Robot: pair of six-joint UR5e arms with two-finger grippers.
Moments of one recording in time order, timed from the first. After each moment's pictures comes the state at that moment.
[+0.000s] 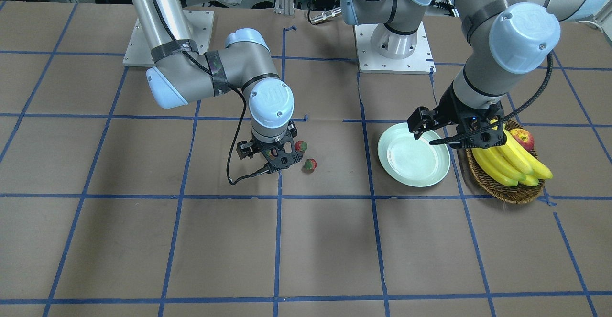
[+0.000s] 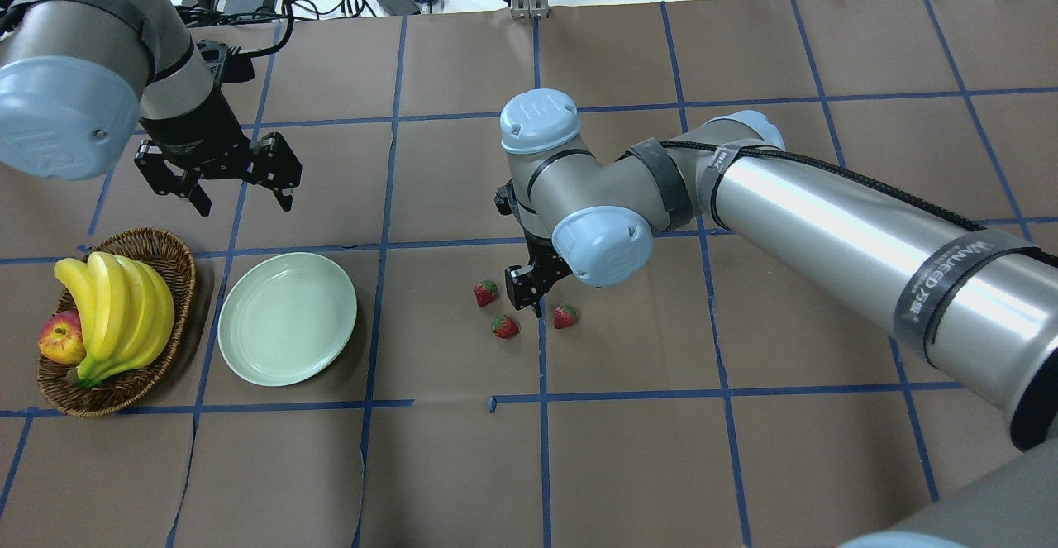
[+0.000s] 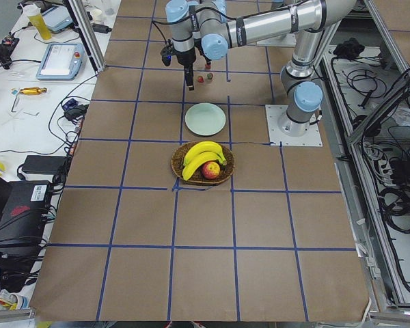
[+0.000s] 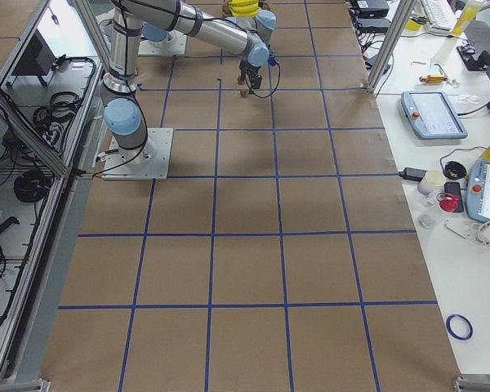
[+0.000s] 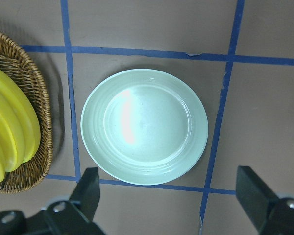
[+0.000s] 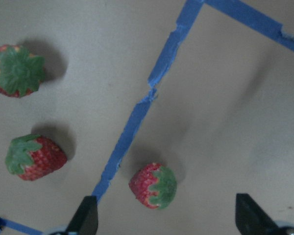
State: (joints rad) left arm -1.44 -1.67 -1.71 -1.46 1.65 0.05; right arm 1.97 -1.13 1.76 -1.94 -1.56 -0.05
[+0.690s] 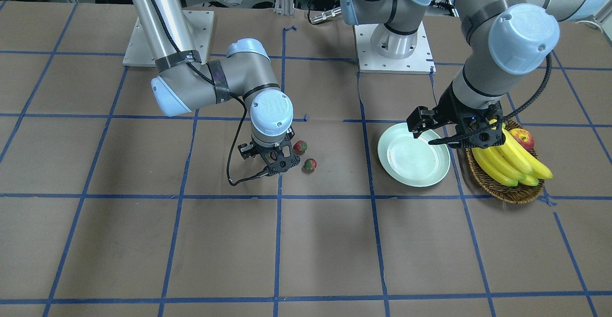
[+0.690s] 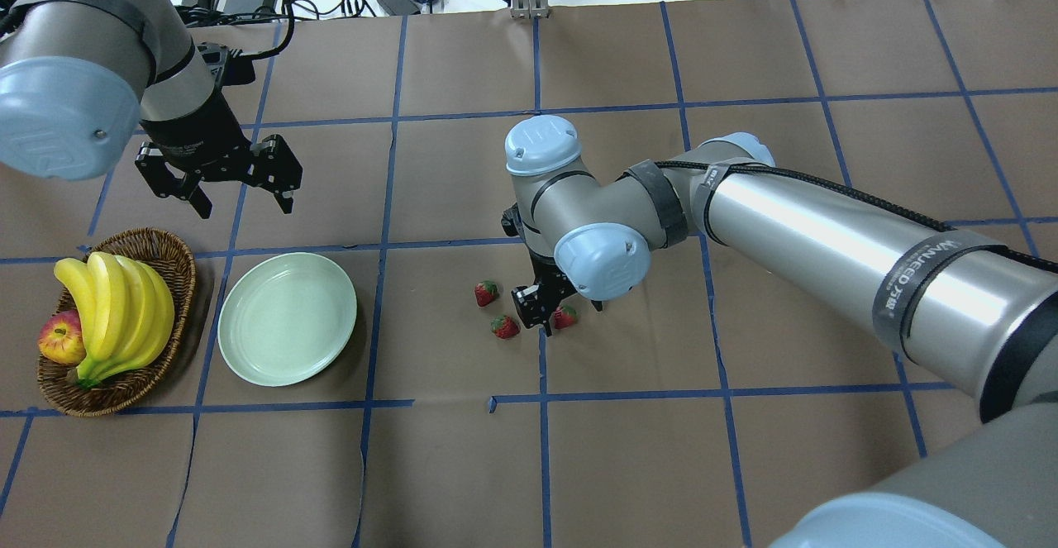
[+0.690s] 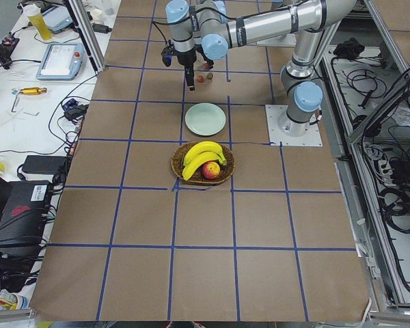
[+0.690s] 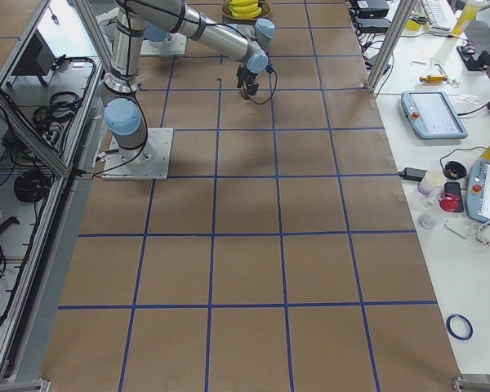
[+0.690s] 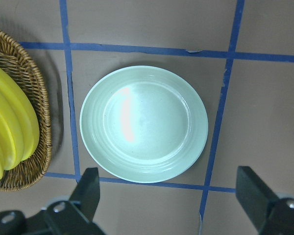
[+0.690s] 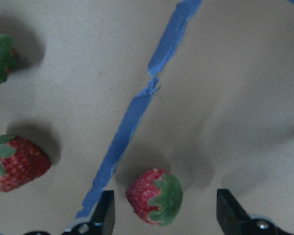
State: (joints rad) left arm -1.44 -1.67 -1.71 -1.47 1.65 0.05; right arm 1.97 -1.10 1.77 -1.96 -1.56 -0.05
